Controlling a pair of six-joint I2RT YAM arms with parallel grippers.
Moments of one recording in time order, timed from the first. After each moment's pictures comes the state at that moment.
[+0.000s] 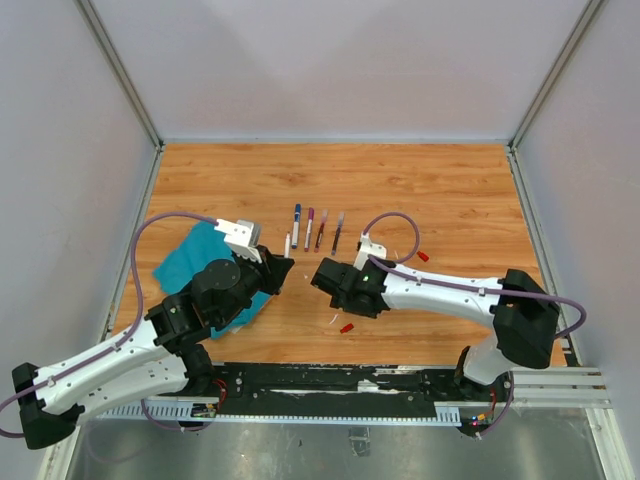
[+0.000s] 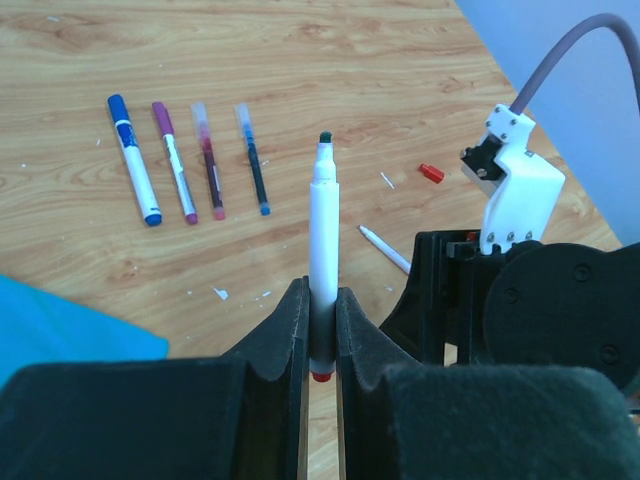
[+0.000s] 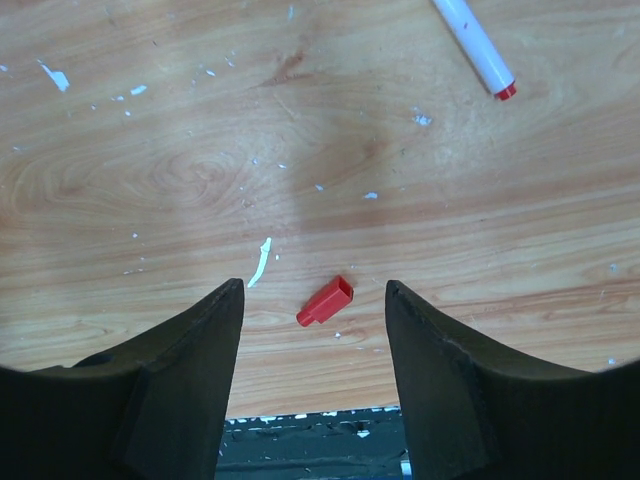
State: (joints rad) left arm -0.99 0.67 0.63 -0.18 -0.44 -0.48; right arm 1.14 1.54 1.08 -0.86 0.49 1.31
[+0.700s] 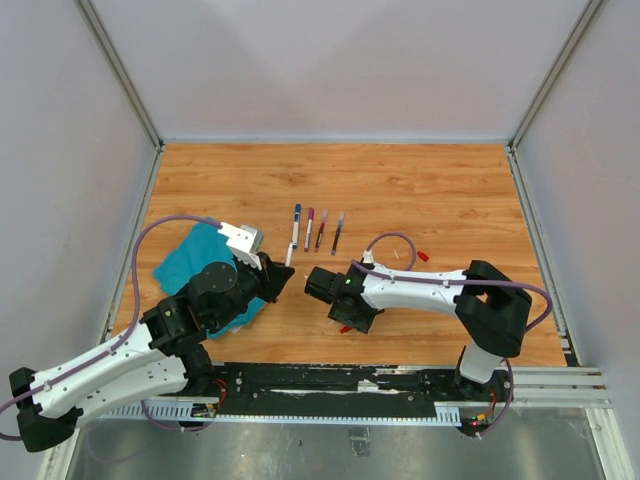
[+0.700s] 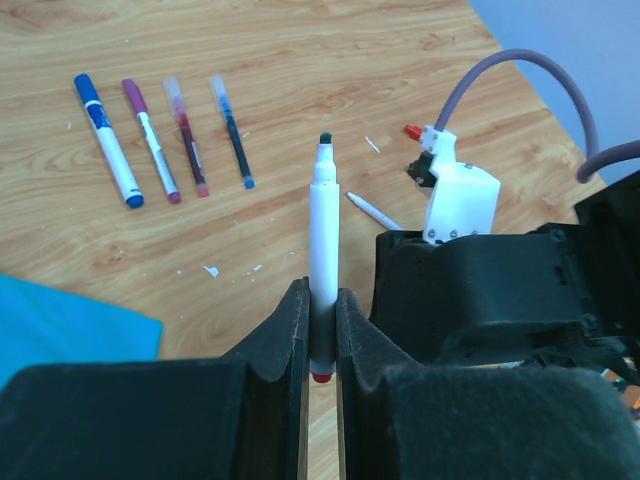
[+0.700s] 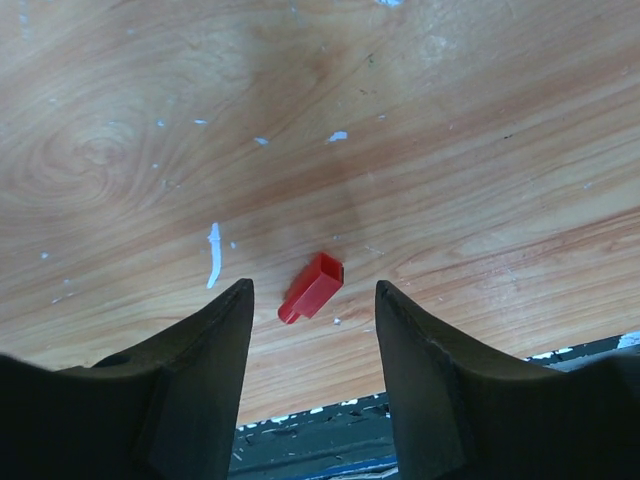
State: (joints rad) left arm -0.99 0.63 0.62 -0.24 -0.36 -0.45; right arm 1.14 1.68 1.08 -0.90 0.32 1.54
